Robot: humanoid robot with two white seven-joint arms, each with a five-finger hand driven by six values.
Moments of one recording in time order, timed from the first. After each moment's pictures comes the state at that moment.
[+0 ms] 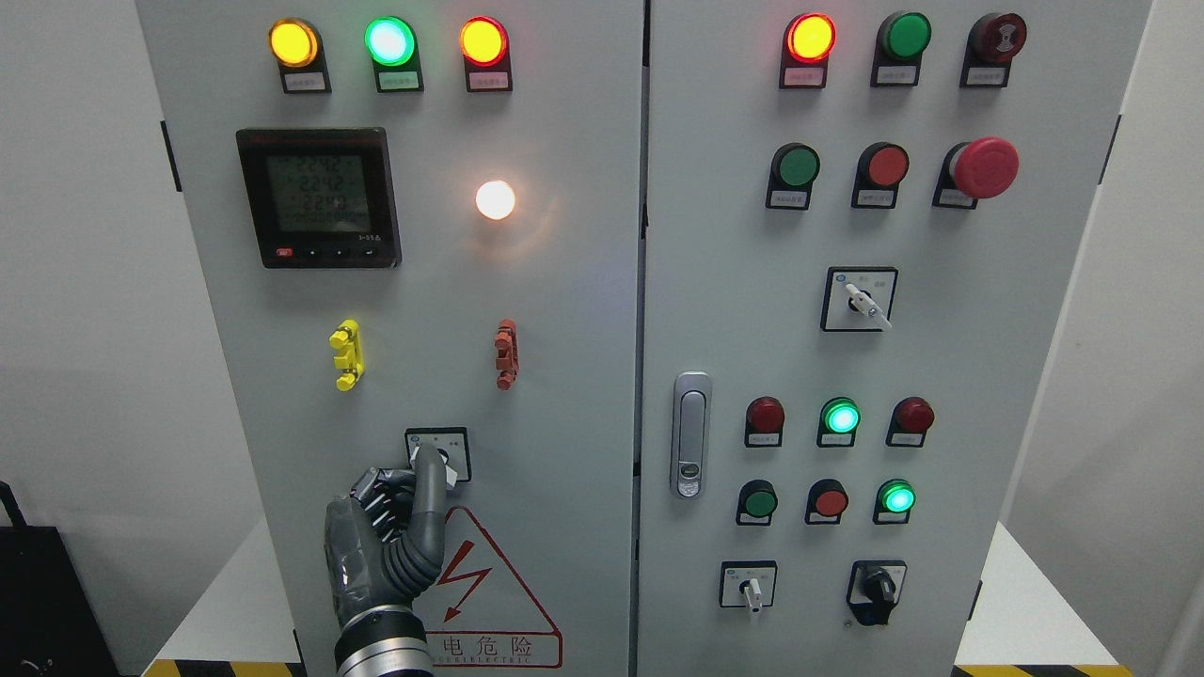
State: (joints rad) left arm -0.36 -0.15 -0.18 -1.91 -0.15 0.51 0.57; right arm 0.15 0.12 -0.13 -0.13 0.21 0.11 -0.11
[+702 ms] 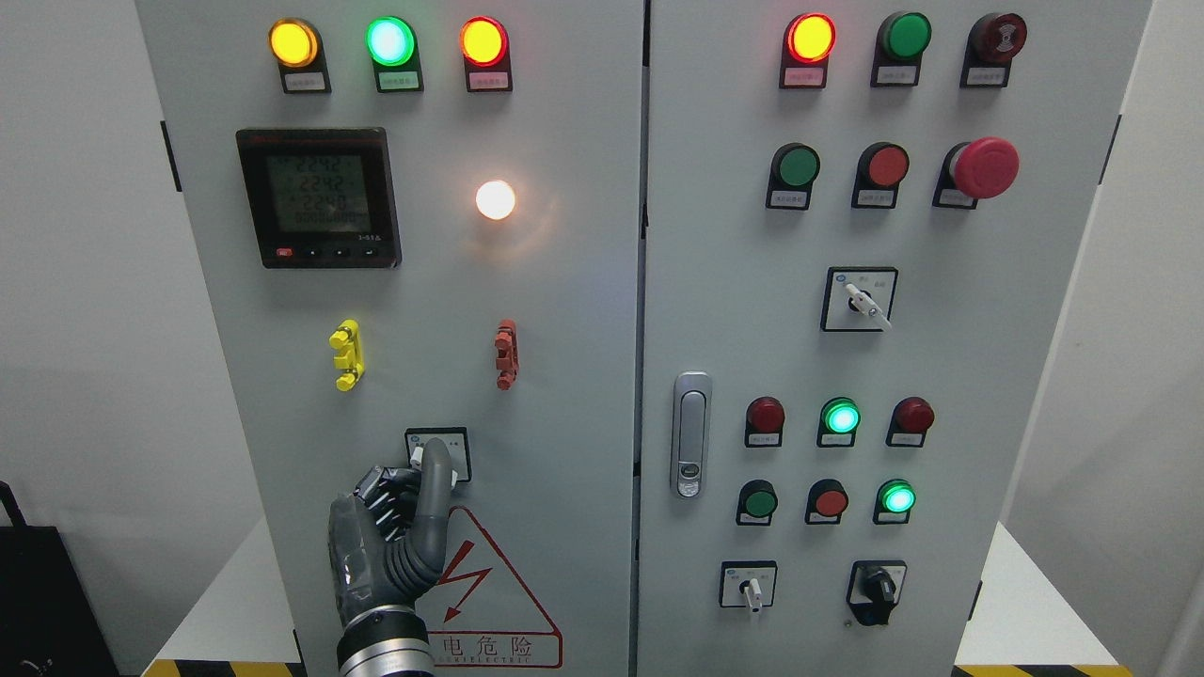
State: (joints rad) left arm -0.35 -0.15 -0.18 -1.92 -0.14 0.50 0.56; right arm 0.15 0.12 -0.13 -0.13 0.21 0.11 -0.12
